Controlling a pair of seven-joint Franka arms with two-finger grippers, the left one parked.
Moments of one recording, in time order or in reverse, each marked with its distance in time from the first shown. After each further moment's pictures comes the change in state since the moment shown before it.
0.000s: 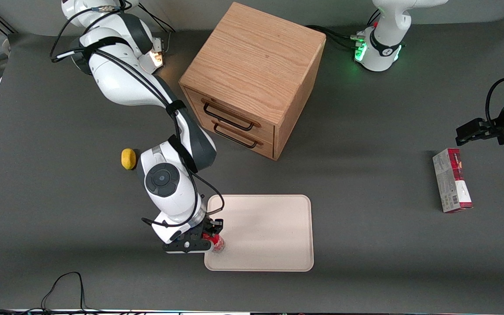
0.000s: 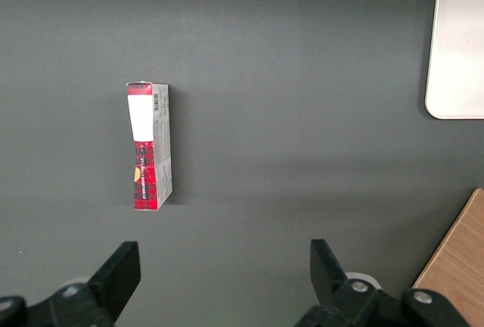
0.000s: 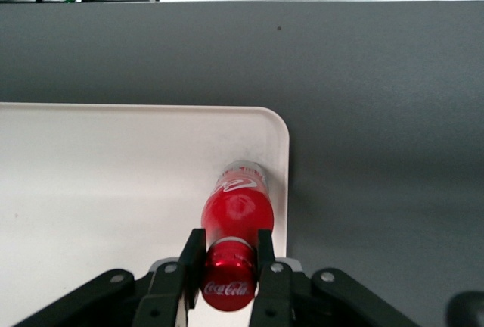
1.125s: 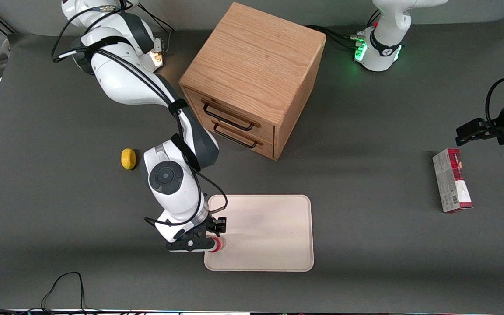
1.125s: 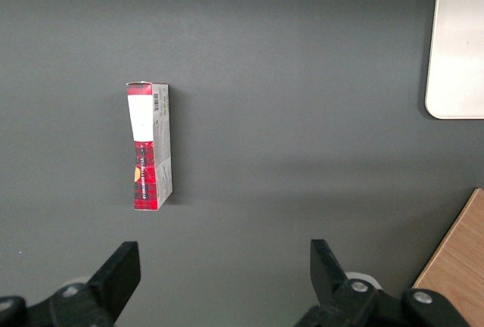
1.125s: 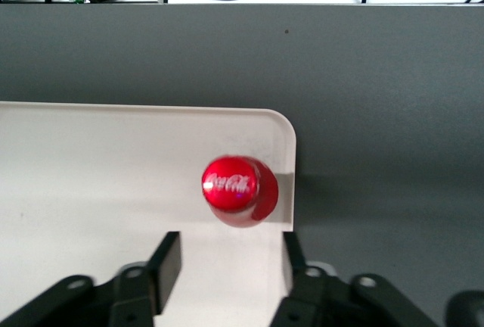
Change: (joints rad) arm 0.007 0.001 -0.003 -0.001 -0.002 0.017 0.000
